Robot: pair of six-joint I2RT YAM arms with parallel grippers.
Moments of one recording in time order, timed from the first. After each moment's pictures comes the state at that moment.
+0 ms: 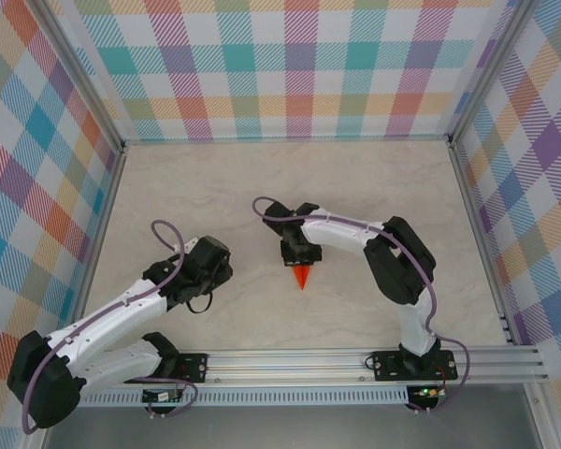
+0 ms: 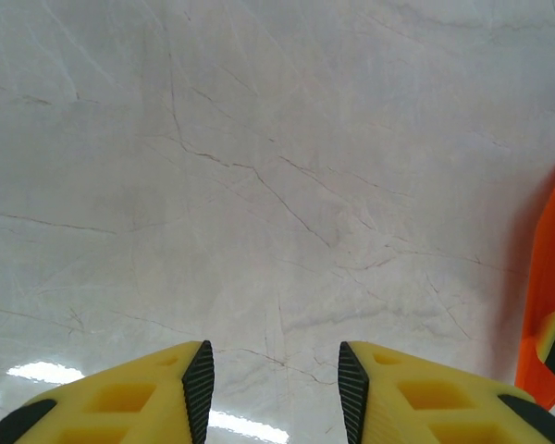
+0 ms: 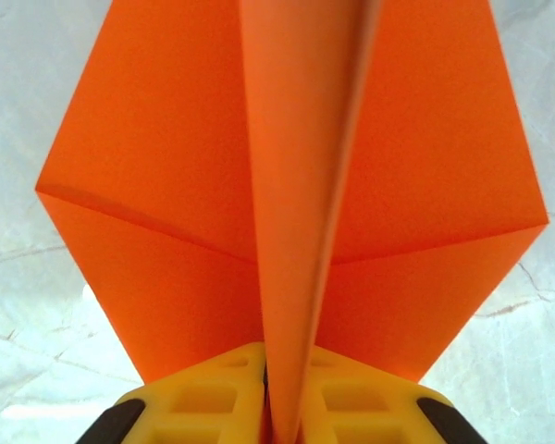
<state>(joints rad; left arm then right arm) -0.68 0.99 0.66 -0.71 -0.25 -1.18 0.84 2.00 1.45 -0.94 0.13 0.76</state>
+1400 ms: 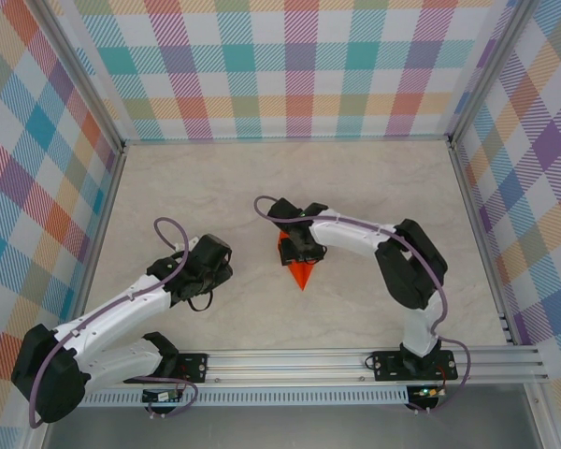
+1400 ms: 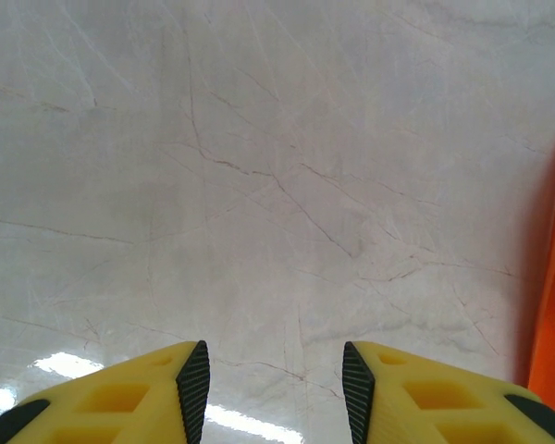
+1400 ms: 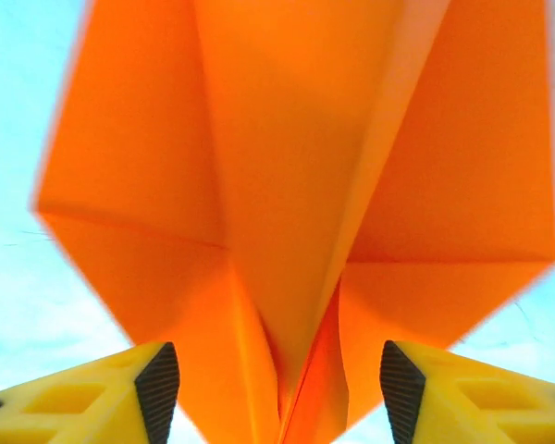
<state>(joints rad) -0.66 1.04 0.67 -0.71 -0.26 -1.15 0.83 1.88 1.38 -0.85 0.11 0.63</state>
